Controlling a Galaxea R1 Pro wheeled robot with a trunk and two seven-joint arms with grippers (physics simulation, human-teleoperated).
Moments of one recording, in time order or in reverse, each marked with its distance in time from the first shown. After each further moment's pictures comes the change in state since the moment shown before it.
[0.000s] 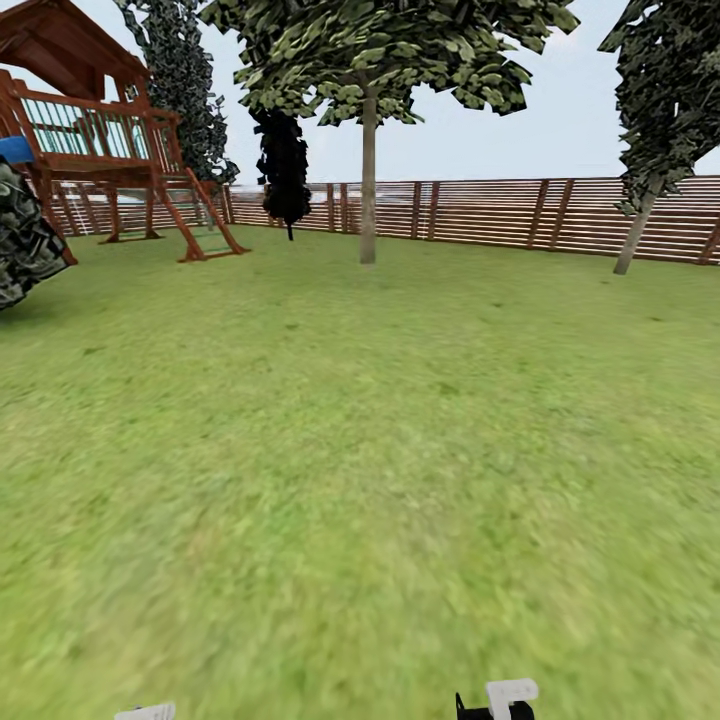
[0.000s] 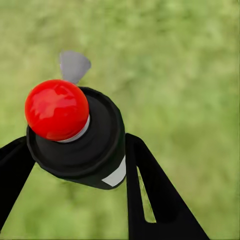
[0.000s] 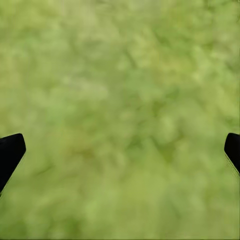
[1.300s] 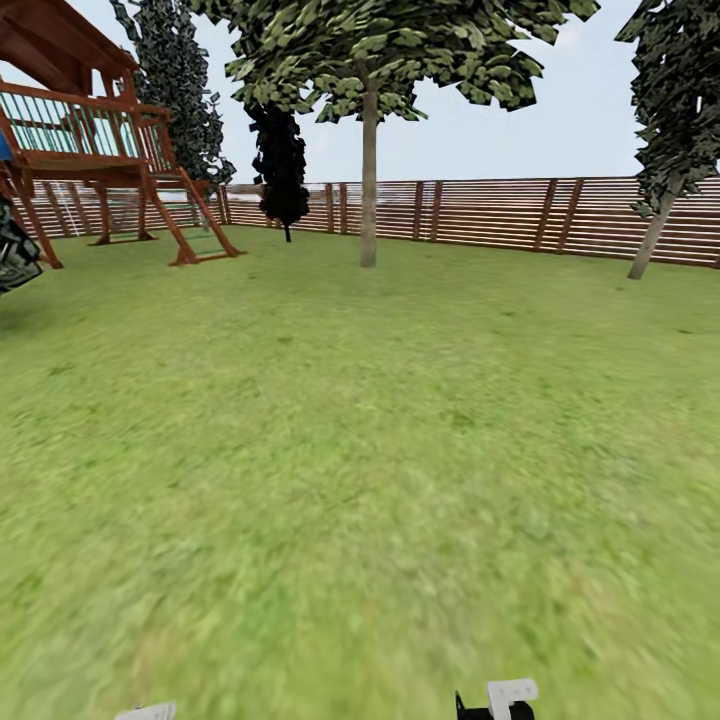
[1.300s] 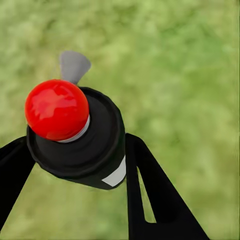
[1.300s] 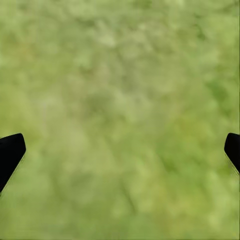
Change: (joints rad) left arm 0.000 -0.001 -0.002 0.000 0.001 -0.001 0.000; right arm 0.000 0.000 0.000 0.000 0.000 0.000 0.000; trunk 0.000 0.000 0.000
